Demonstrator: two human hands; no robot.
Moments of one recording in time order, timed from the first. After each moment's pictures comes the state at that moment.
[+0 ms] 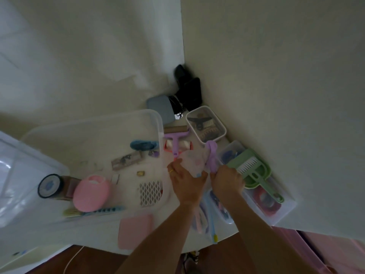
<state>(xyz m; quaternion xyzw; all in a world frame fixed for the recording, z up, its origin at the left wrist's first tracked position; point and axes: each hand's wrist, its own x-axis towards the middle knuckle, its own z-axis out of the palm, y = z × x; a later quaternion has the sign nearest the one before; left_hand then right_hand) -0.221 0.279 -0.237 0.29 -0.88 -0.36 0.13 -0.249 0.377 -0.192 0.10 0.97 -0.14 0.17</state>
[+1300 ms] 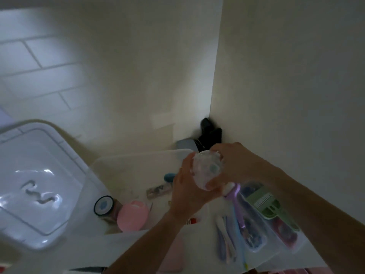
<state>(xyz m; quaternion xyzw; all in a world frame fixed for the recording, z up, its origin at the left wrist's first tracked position) -0.172 0.156 -0.027 0.05 -0.86 -0.48 0.19 -0.255 0.295 0.073 -0.27 0.94 -0.11 0.15</state>
